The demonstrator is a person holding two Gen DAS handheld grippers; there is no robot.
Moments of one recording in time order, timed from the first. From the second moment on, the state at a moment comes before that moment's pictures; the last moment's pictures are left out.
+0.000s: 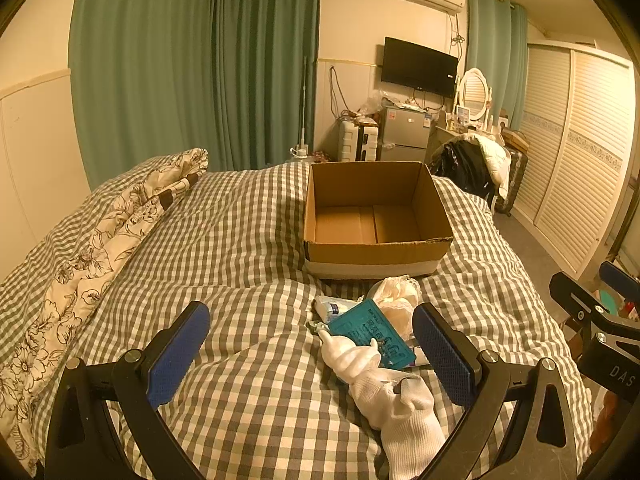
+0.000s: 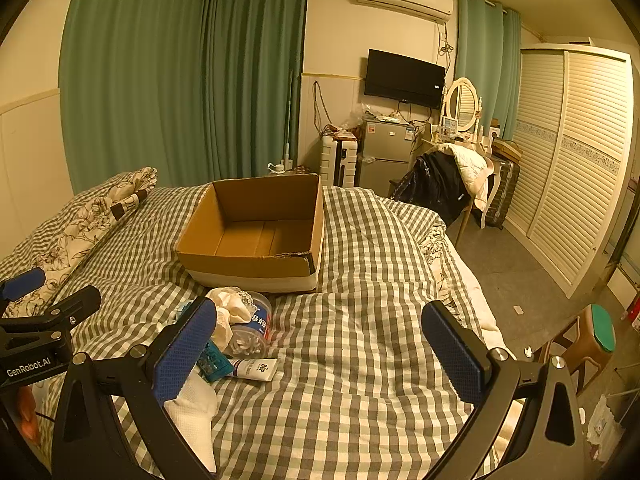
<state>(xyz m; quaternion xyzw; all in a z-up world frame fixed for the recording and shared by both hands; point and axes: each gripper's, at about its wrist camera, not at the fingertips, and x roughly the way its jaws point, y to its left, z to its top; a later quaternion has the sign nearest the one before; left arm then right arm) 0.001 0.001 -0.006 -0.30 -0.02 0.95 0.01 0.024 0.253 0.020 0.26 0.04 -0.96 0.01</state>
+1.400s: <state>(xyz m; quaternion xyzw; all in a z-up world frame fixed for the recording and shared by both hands) -0.008 -0.047 -0.060 -0.38 -0.03 0.92 -0.04 0.011 0.185 -0.047 0.35 0.10 -0.93 0.08</state>
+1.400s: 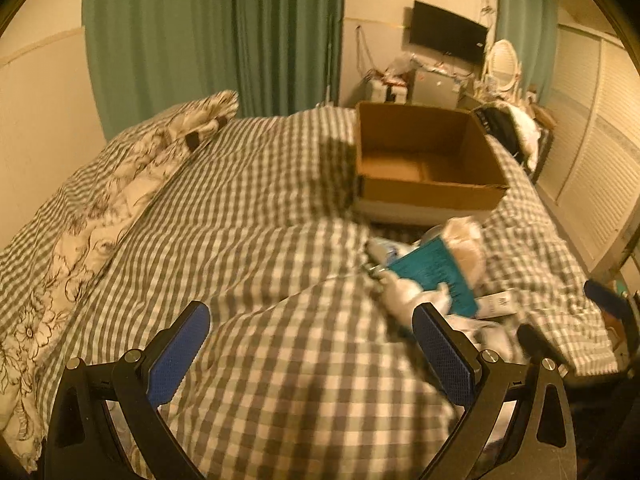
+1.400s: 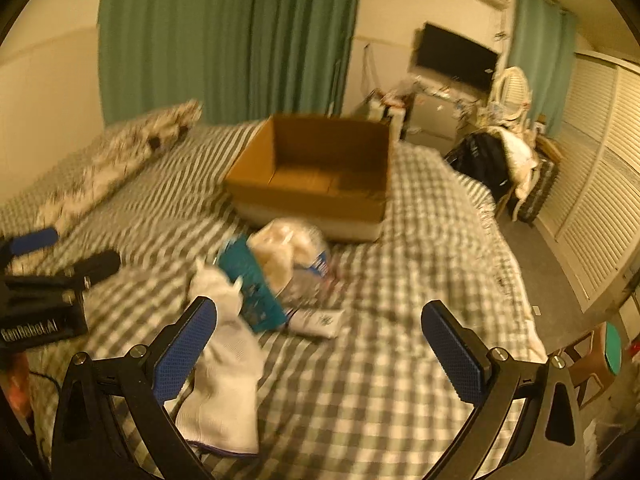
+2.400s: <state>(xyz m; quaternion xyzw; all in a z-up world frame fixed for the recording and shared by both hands) -0.041 0.007 -0.088 -0.43 0.00 0.90 0.00 0.000 0.227 -0.026 0.36 0.08 -0.92 0.12</state>
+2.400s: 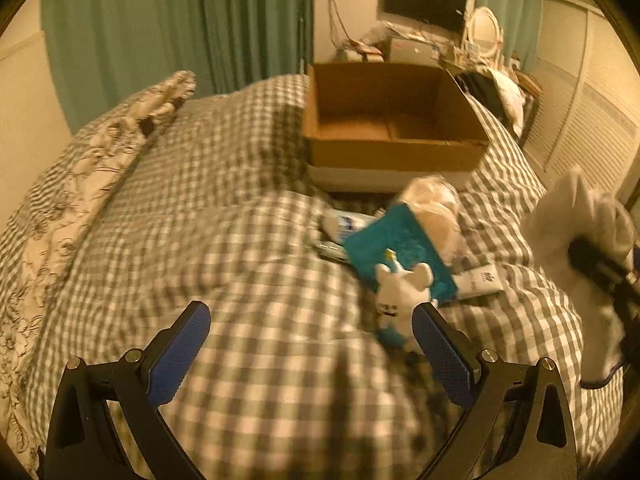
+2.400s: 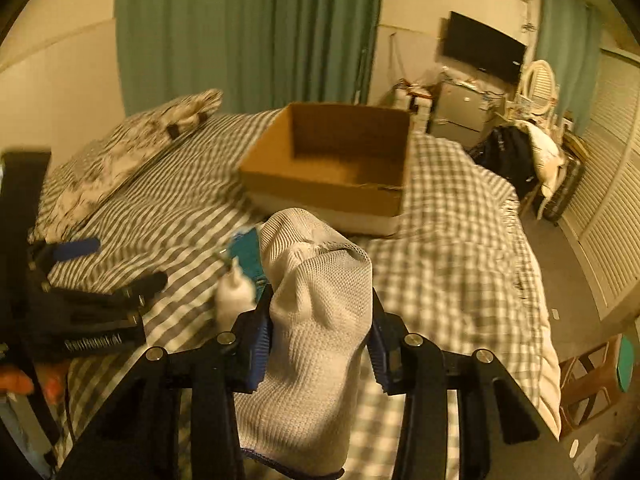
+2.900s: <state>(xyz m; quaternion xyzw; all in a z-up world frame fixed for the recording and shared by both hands) -0.091 0.065 -0.142 -0.50 0.02 0.86 0.04 -0.023 0.259 -0.043 0.37 0.05 -0.92 0.12</state>
